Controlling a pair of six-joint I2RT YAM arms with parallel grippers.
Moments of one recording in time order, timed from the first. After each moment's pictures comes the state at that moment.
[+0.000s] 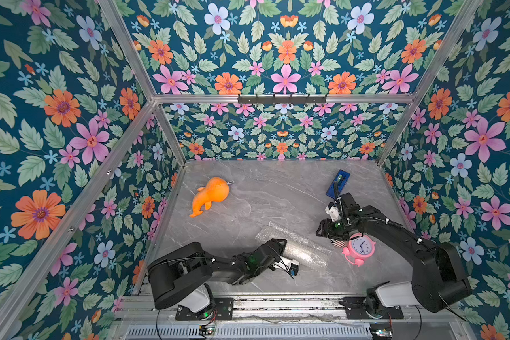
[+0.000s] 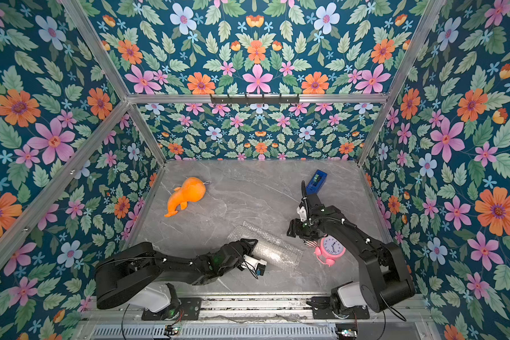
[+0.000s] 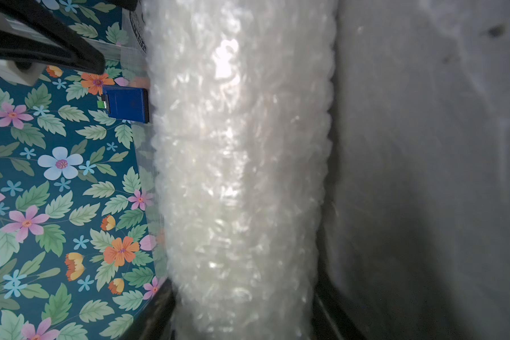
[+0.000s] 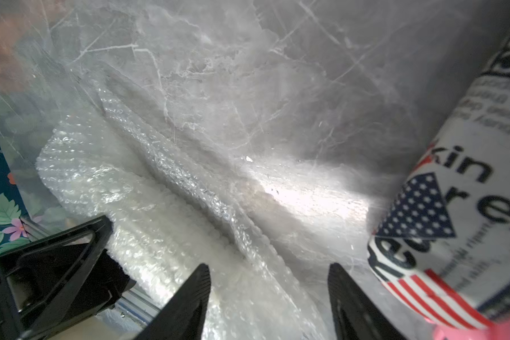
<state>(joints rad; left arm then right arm) -1.11 1.51 0.37 0.52 -0.25 1.24 0.33 1.43 0.87 -0.70 -0.39 0.45</state>
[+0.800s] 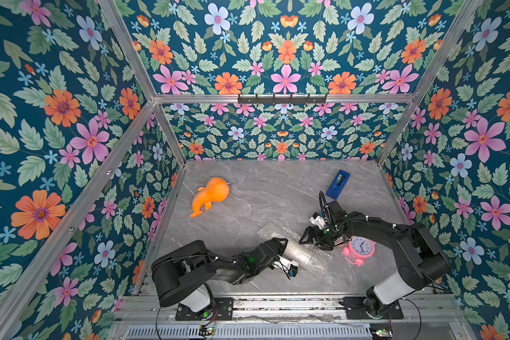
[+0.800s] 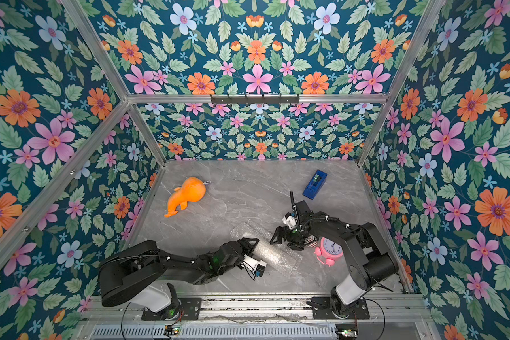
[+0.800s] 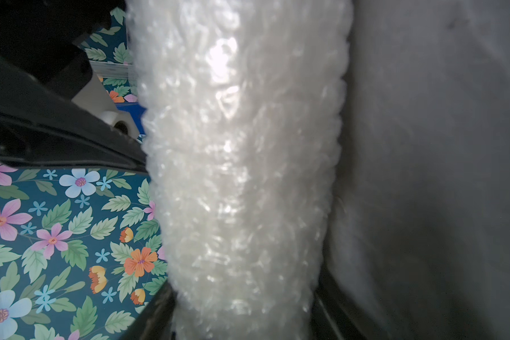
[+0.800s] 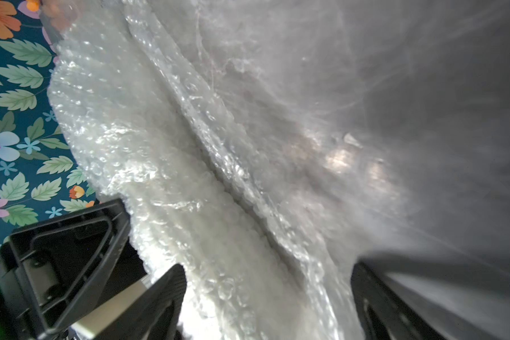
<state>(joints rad) -1.10 1.54 0.37 0.58 -0.23 1.34 0.42 1.59 0.79 -0.47 -0.67 0.51</state>
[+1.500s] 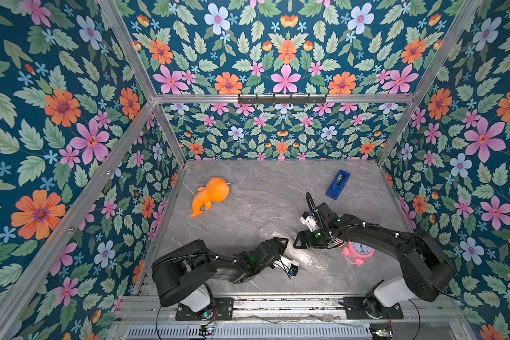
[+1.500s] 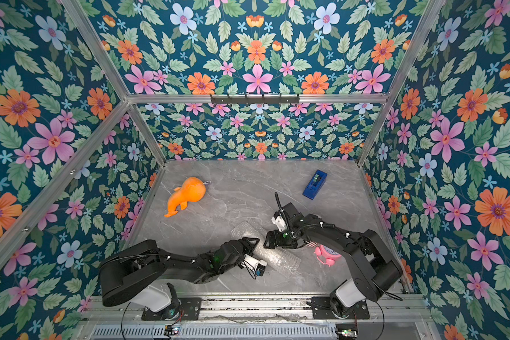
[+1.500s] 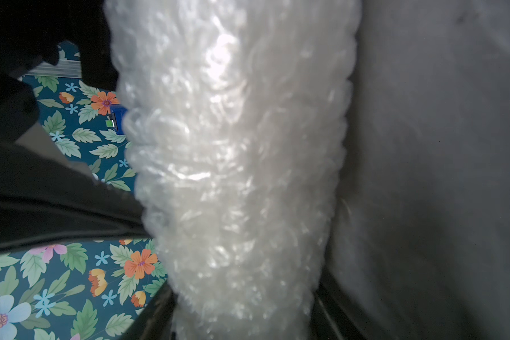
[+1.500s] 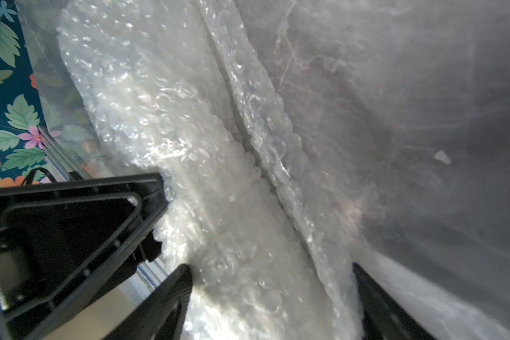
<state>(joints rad) -1.09 1.54 0.39 0.55 -0.22 1.34 0.61 1.51 0.82 -0.49 -0.45 0.45</state>
